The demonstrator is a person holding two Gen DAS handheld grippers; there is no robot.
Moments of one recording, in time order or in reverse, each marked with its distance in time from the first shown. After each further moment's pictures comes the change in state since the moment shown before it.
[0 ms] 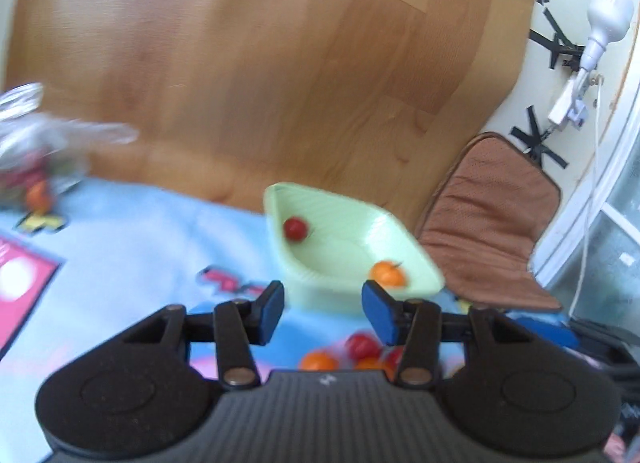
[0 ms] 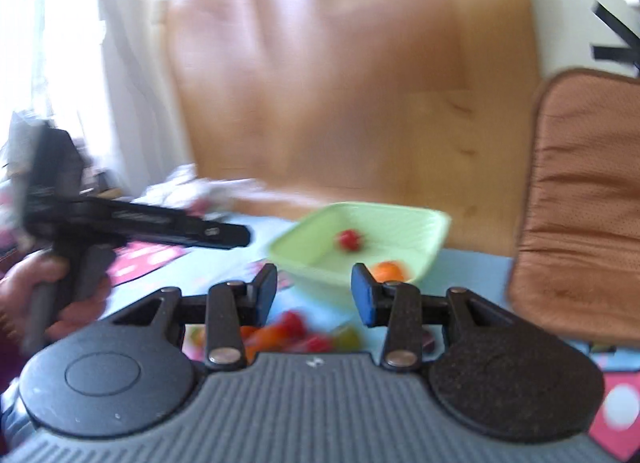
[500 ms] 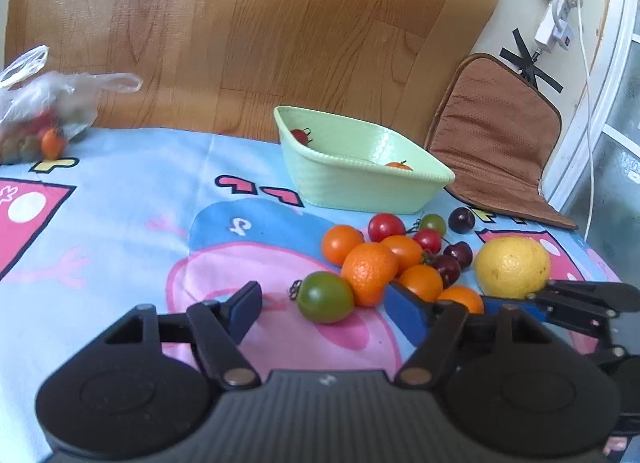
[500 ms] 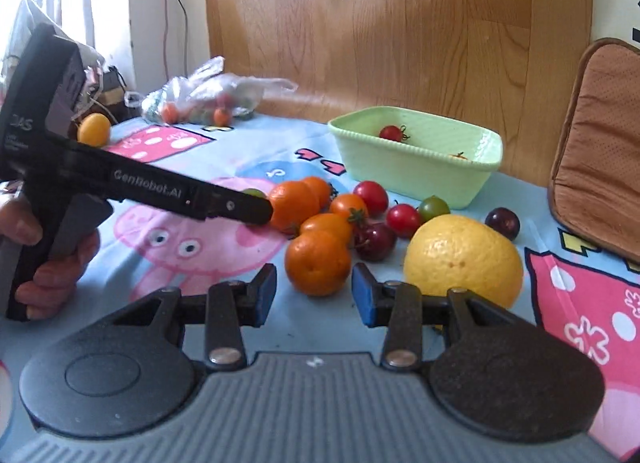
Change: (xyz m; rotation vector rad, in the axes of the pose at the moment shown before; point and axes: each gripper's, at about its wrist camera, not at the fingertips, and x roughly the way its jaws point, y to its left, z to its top) left arm -0.003 0.002 -0.060 0.121 0.084 0.006; right arm 0.054 0.056 -0.055 -0.117 0.184 -0.145
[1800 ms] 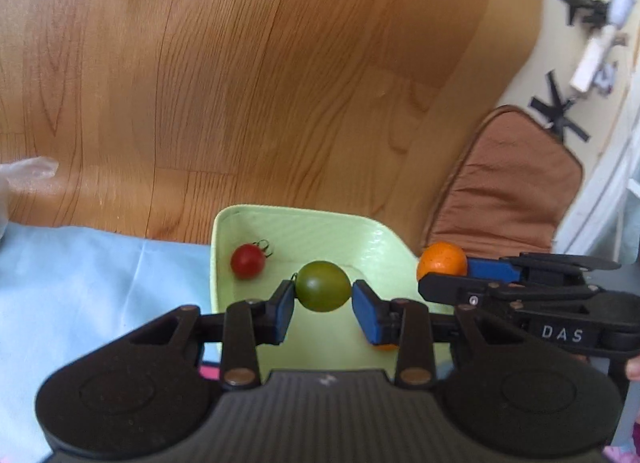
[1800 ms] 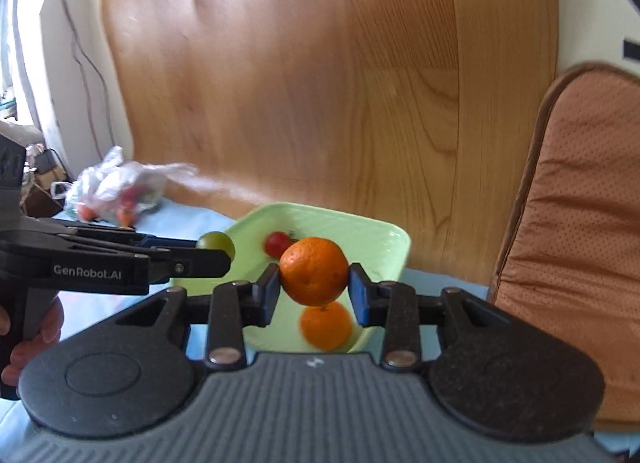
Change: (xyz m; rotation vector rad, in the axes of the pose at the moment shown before) left arm 0.103 -0.024 0.118 -0.026 -0.009 -0.007; right arm 0.066 -0.137 0.104 0.139 -0.020 -0.003
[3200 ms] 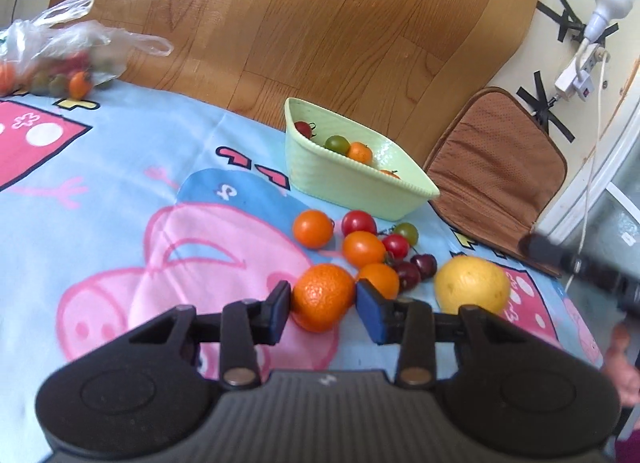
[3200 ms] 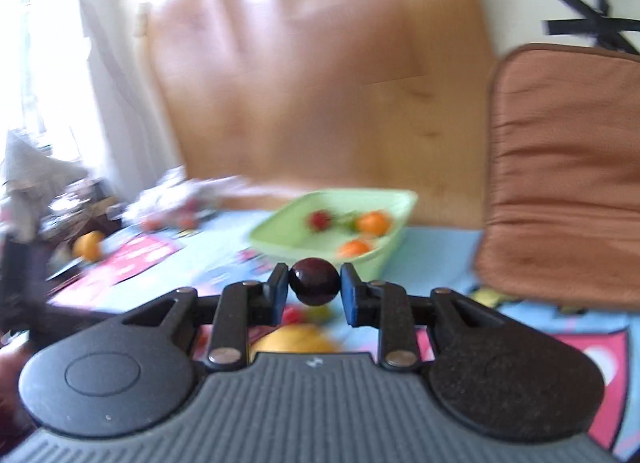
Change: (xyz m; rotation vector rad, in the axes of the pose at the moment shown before) left arm -0.131 0.004 -0.138 -0.194 -0.011 0.006; right arm -0.142 0.028 -0.089 0.052 -0.118 0.167
